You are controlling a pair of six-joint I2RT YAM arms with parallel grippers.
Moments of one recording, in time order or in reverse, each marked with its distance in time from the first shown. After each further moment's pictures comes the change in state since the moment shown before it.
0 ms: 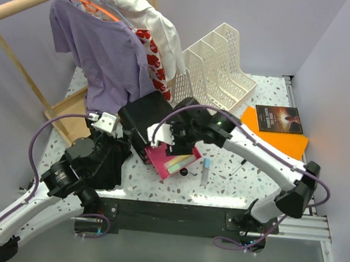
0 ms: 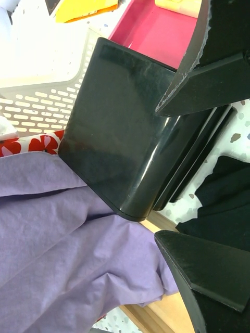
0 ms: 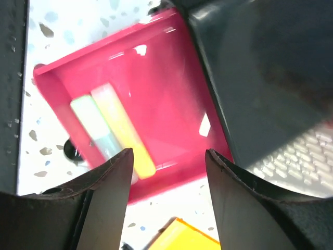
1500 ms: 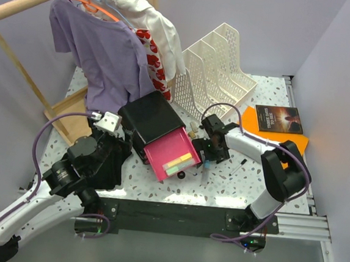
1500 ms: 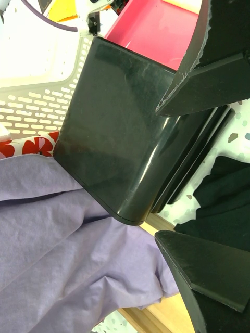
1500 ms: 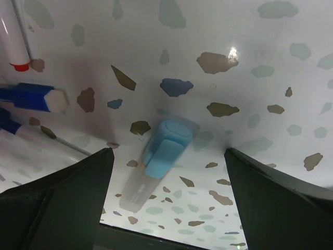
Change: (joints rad) left arm 0.011 0.023 0.000 -0.006 0.021 -0.002; right arm -0.403 0.116 -0.589 0.314 0.148 1.141
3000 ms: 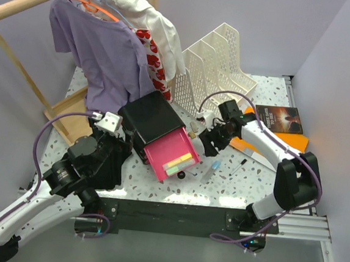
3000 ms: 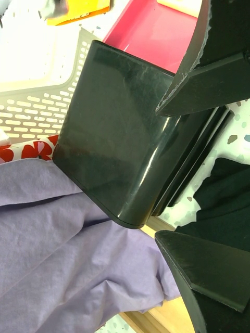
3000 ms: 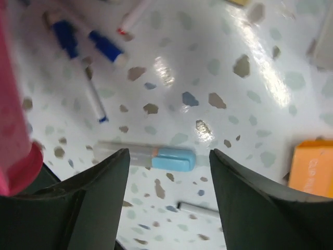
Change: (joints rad) left arm 0.001 0.003 0.000 0.000 0.016 0.000; right arm -0.148 -0.104 0.121 -0.095 -0.295 -0.652
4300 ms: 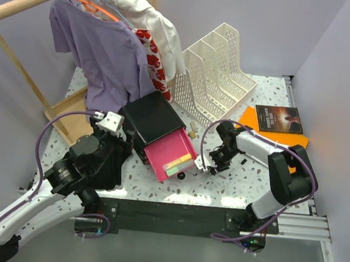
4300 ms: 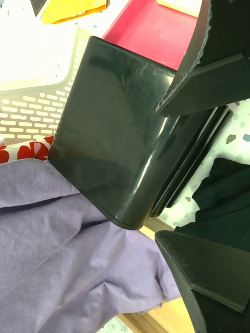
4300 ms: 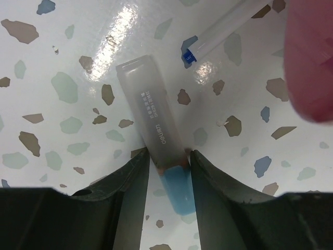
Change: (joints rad) left arm 0.005 0.017 0.000 0.000 0.008 0.000; right arm 0.013 0.049 -0.220 -0.103 -0.180 -1.379
